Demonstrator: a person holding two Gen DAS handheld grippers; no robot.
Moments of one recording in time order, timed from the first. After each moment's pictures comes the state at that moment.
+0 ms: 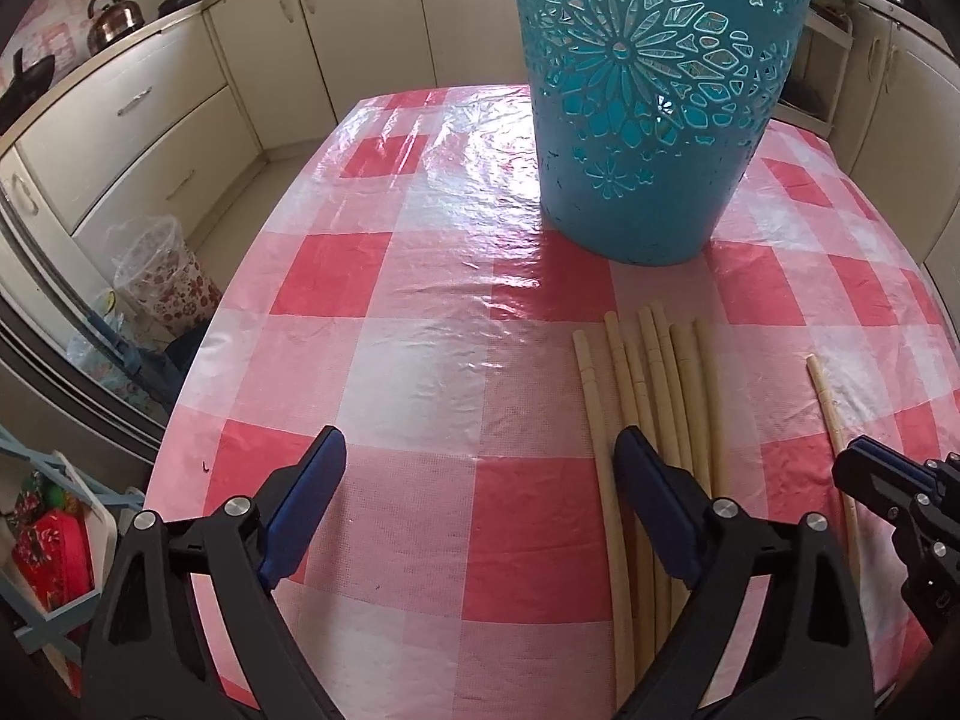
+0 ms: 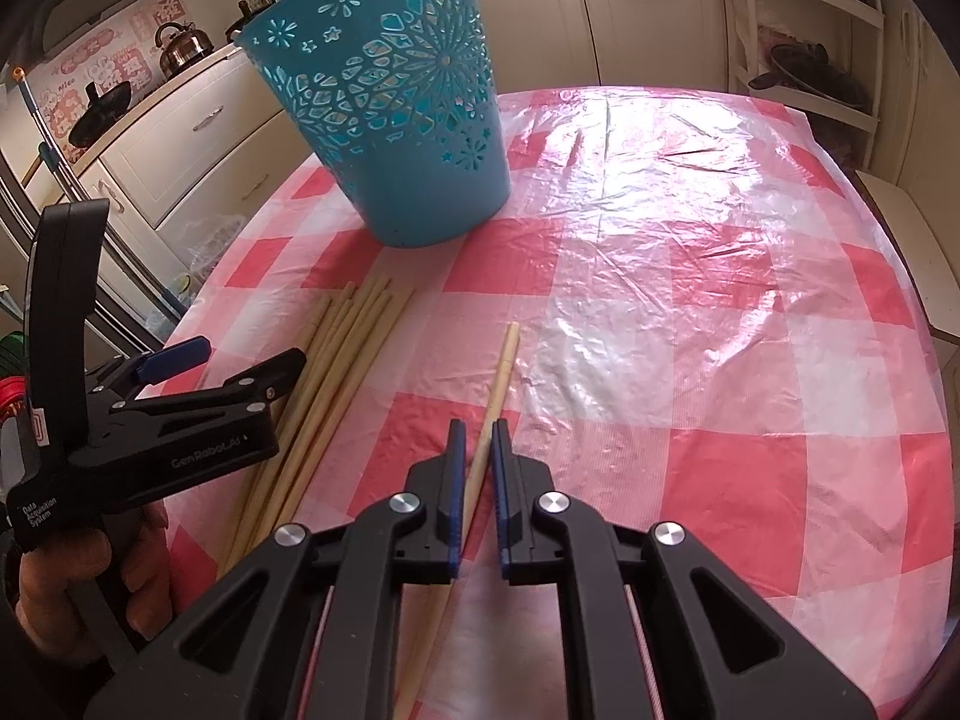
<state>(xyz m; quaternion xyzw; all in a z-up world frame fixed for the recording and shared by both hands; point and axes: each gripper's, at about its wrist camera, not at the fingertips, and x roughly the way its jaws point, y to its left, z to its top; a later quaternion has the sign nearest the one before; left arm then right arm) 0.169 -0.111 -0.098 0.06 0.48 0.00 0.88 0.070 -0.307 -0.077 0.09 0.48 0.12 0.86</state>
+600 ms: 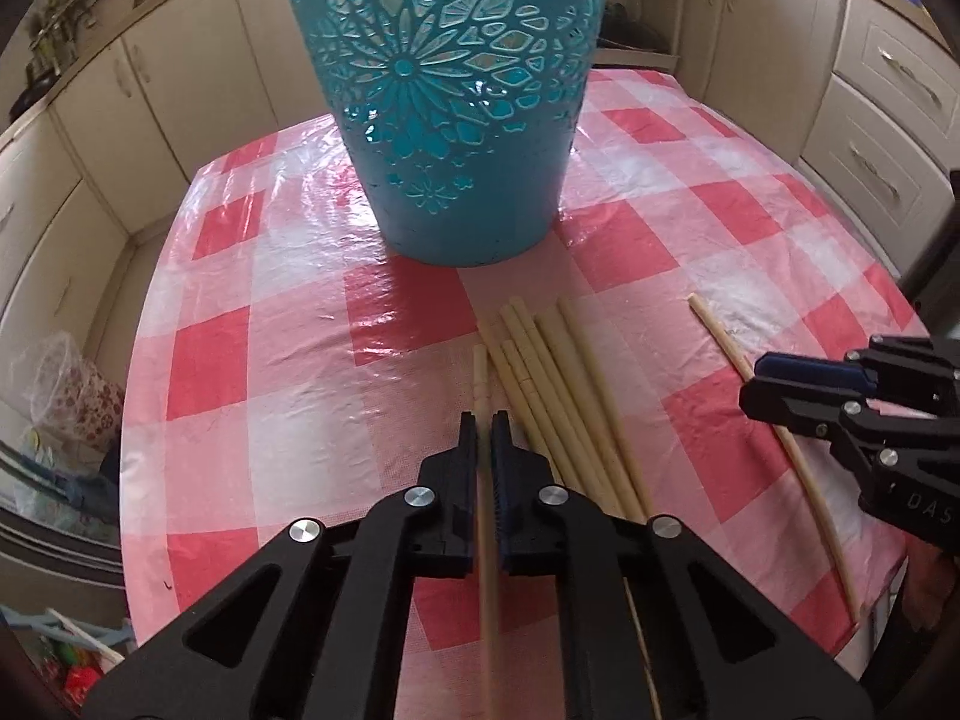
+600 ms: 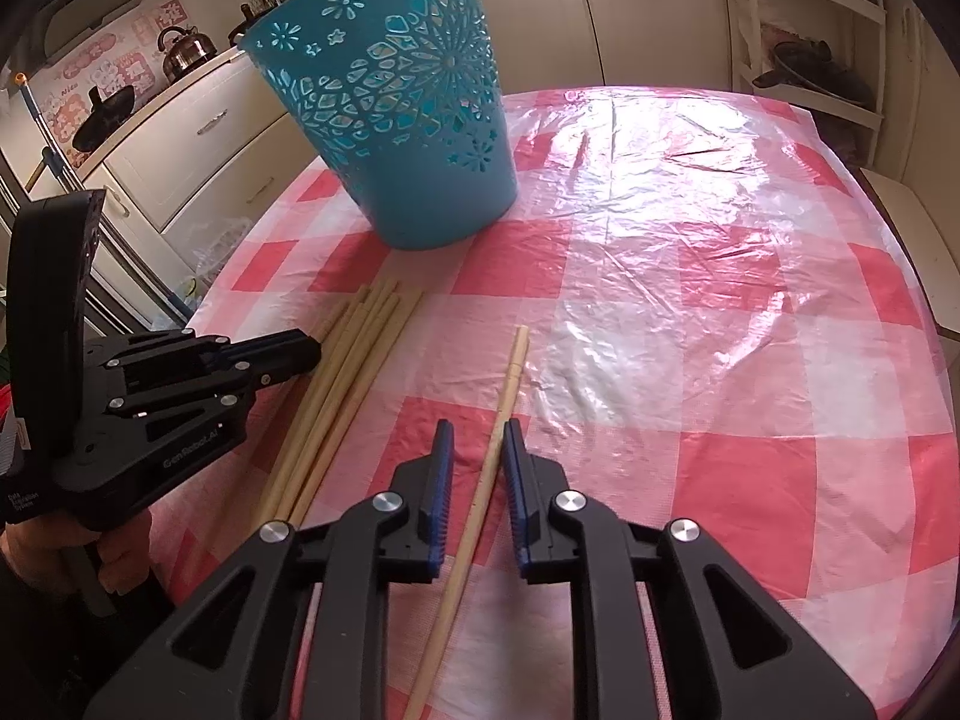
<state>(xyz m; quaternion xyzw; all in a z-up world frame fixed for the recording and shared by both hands) 0.173 -0.133 -0.091 0.15 0.47 -0.18 0.85 0.072 -0.307 -0.077 0.10 0.48 0.13 0.86</state>
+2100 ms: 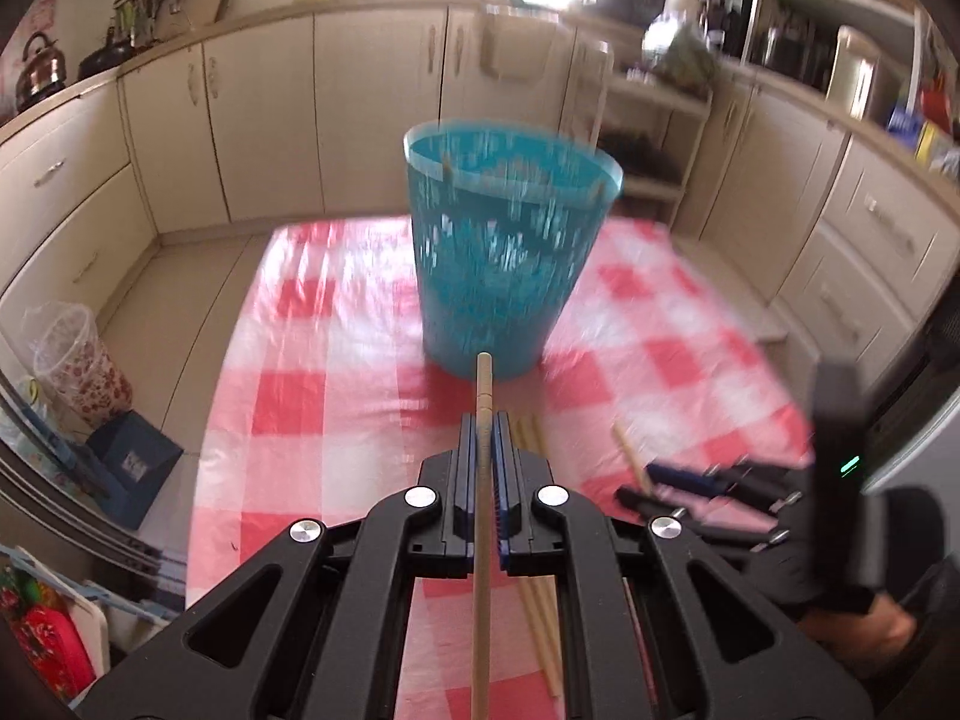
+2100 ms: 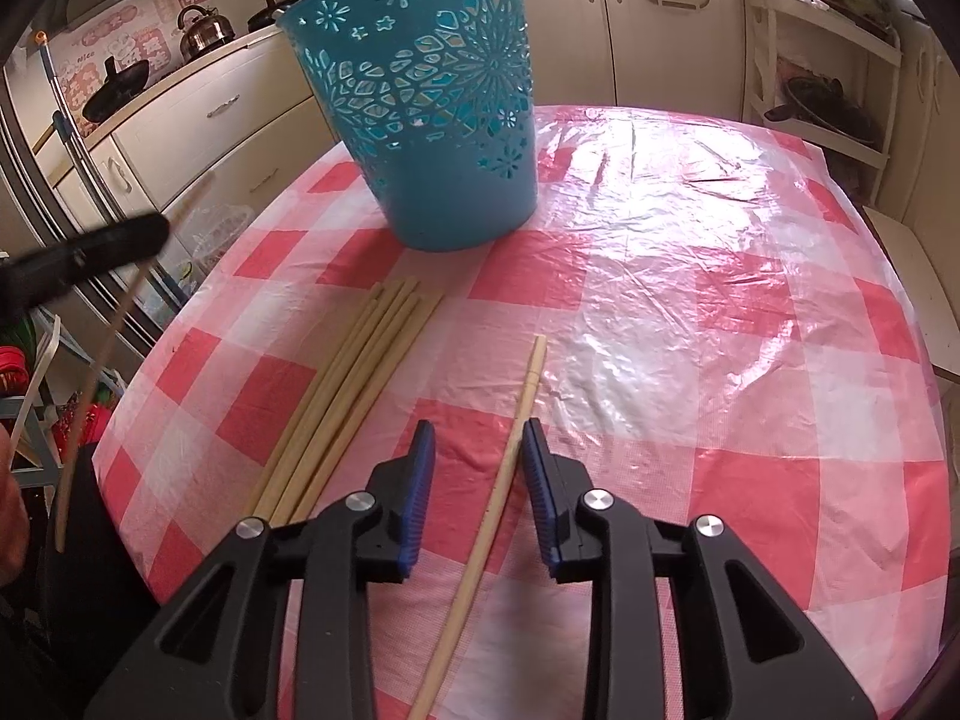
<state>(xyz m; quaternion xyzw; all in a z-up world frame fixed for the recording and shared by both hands) 0.132 -0.086 0.018 0.00 0.38 -0.17 0.91 0.072 -0.293 -0.077 0.06 0.46 0.13 0.87</state>
